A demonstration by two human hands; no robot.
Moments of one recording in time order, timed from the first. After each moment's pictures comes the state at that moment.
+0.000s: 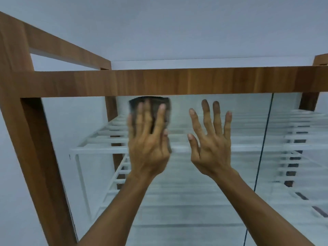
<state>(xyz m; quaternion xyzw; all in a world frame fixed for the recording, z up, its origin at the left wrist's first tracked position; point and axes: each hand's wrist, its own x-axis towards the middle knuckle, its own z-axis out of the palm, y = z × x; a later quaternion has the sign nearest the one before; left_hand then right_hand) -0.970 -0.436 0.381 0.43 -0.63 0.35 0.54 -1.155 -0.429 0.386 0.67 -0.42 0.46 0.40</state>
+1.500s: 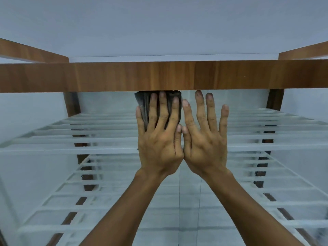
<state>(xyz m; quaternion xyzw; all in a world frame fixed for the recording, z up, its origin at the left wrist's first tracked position) -1.201 -0.423 0.395 0.38 -0.66 0.33 0.55 -1.331 -0.416 0.397 0.64 -0.41 0.48 0.44</state>
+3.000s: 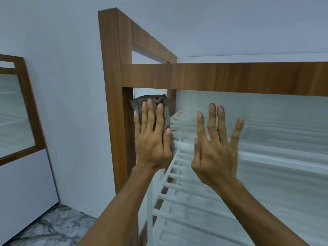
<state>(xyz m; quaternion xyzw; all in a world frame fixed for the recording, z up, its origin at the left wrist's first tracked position) -0.794 -0.447 0.362 0.47 -0.57 0.37 0.56 -0.974 -0.438 0.370 0.71 -0.38 0.47 0.38</state>
